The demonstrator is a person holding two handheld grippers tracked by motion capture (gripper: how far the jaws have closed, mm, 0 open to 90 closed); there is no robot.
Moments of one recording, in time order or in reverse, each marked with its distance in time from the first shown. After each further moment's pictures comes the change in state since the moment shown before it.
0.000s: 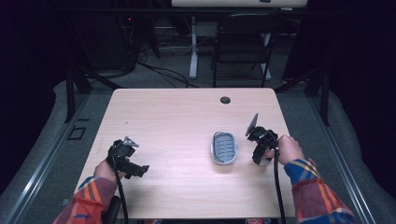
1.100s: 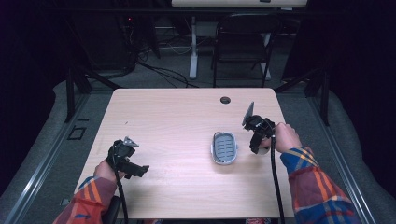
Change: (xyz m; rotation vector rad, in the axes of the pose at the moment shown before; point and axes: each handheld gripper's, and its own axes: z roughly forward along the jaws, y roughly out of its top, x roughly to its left) left arm 0.000 0.000 0.000 0.003 -0.002 0.004; right arm -0.008 0.024 -0.026 -0.030 -0.032 0.017
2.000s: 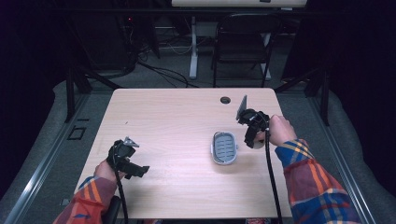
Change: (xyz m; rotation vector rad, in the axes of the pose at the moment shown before) left arm 0.000 0.000 0.001 0.005 -0.005 0.002; right arm 0.006 0.023 -0.023 0.023 -0.027 -0.053
